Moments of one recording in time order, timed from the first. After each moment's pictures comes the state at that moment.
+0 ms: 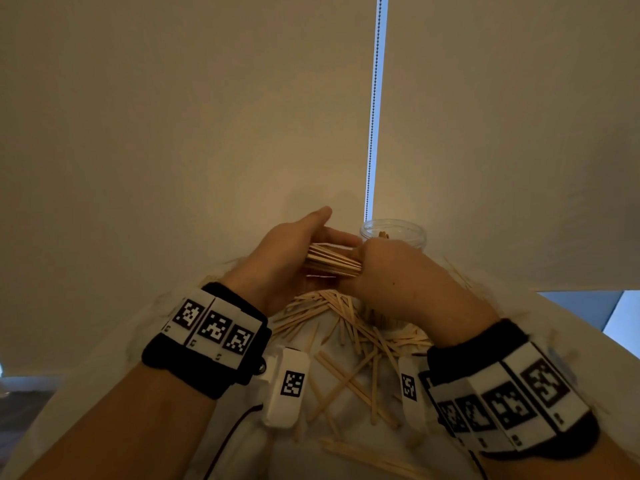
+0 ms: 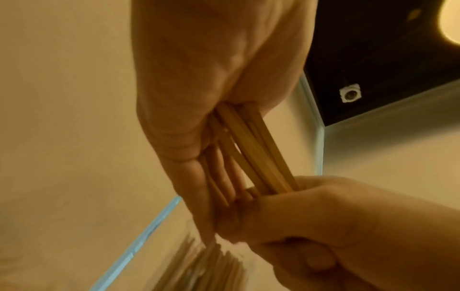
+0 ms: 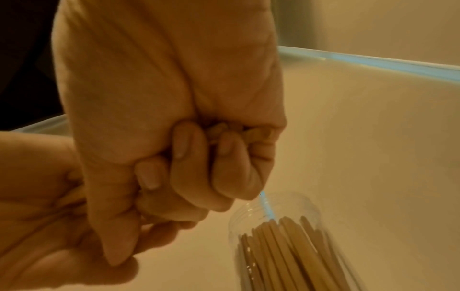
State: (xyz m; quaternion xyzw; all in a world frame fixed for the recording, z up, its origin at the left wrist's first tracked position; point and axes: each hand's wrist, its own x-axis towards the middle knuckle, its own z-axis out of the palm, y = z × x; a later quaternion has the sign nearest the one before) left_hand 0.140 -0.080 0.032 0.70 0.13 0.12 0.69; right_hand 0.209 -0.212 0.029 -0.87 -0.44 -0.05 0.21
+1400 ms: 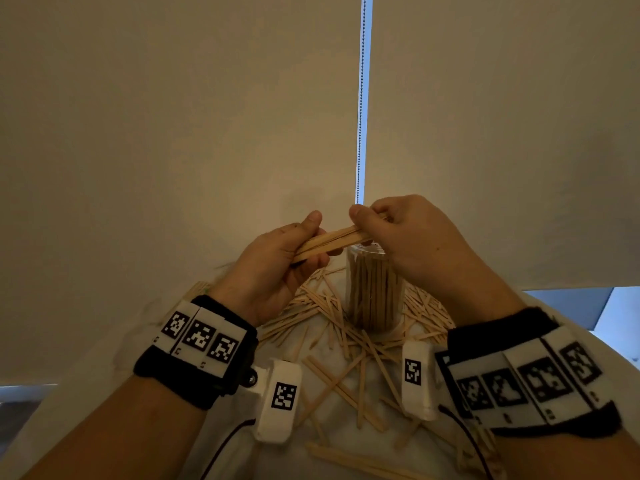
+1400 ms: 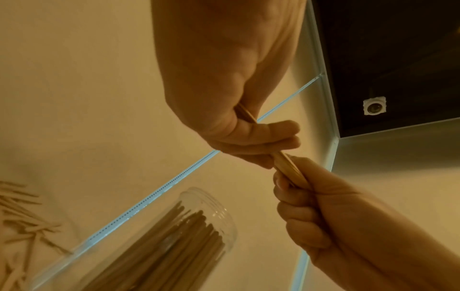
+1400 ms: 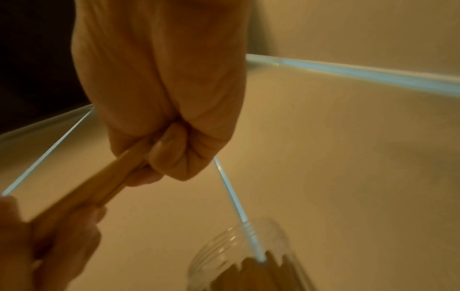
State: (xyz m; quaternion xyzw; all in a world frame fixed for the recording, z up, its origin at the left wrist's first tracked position) left_hand 0.150 -0.079 0.025 0.55 0.07 0.18 0.81; right_hand 0.227 -0.242 0.055 -0.81 -0.38 -0.13 0.42
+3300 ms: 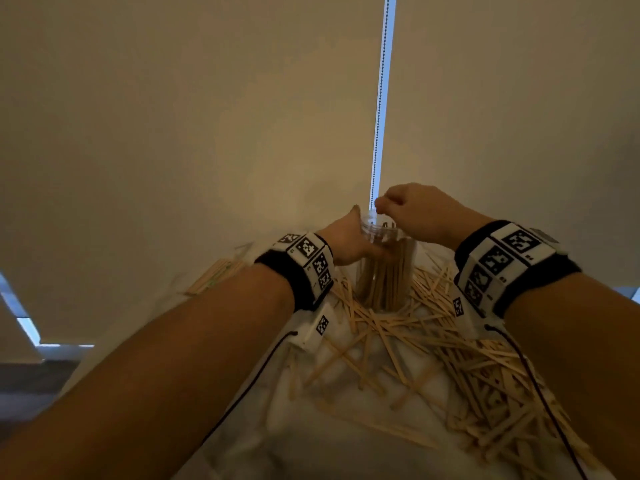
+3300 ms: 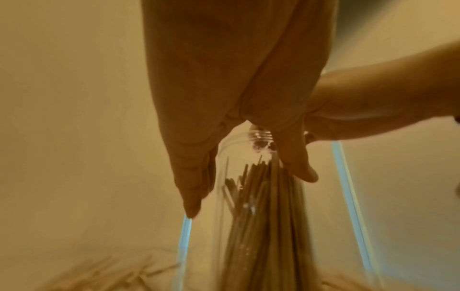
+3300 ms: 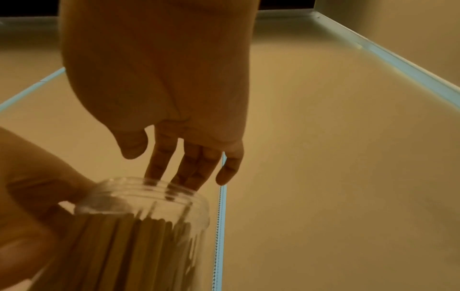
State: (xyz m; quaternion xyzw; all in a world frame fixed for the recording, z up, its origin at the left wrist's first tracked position) left_hand 0.233 -0.092 0.012 0.91 0.09 0.10 0.40; right_hand 0.291 -0.233 0.062 -0.89 -0.39 -0.09 0.21
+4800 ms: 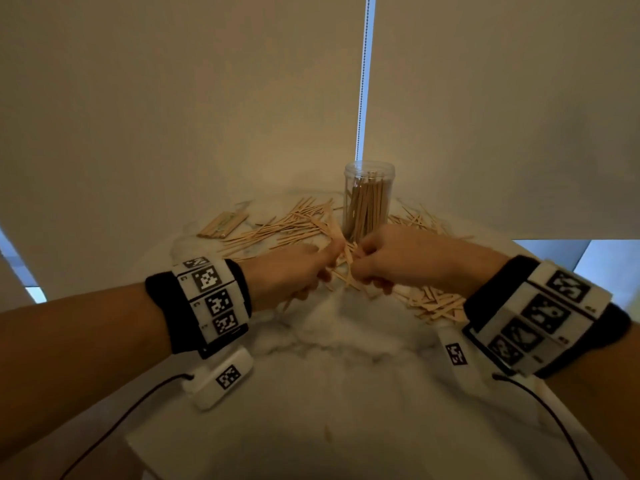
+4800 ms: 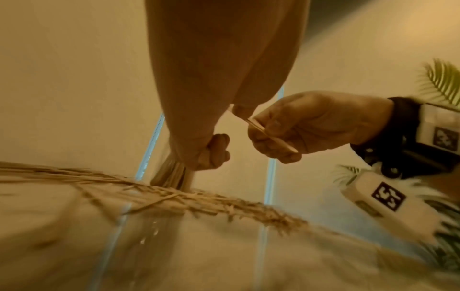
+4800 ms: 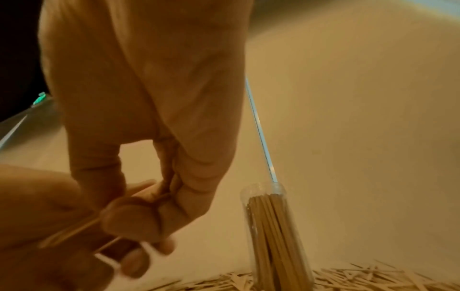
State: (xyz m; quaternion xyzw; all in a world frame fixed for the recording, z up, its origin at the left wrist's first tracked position) left_hand 0.026 -0.155 -0.032 0.85 0.15 0.00 0.51; right_hand 0.111 -0.322 0.006 -0.85 -0.43 0.16 0.25
